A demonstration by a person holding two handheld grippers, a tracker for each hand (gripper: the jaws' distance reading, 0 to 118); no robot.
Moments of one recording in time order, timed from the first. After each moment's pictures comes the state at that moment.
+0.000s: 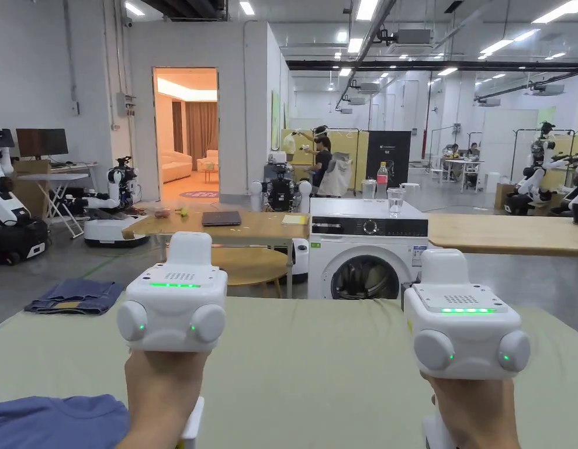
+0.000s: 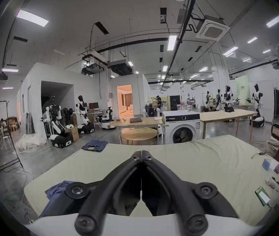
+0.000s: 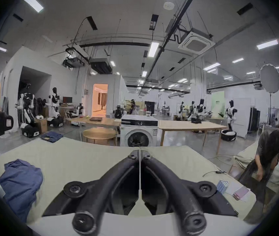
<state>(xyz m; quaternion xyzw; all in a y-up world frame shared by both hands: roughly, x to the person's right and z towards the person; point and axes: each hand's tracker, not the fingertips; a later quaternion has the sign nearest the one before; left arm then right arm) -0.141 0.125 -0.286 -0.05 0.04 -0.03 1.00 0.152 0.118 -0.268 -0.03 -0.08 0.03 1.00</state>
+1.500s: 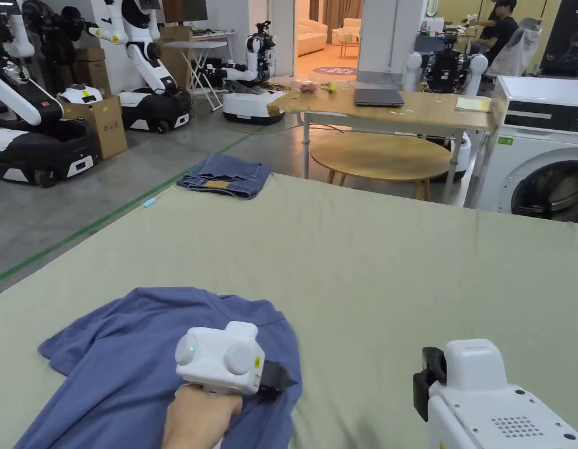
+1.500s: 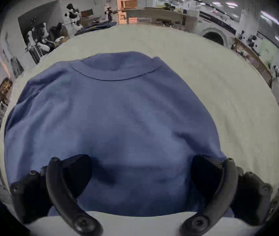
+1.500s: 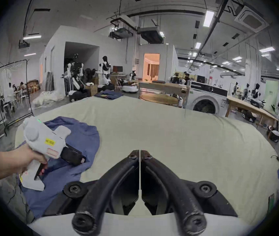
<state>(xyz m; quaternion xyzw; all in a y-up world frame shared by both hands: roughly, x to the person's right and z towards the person) -0.396 -0.156 -0.461 -0.49 0.04 0.04 0.87 -0.086 -0.075 -0.373 -0.18 0.16 0.05 0.97</state>
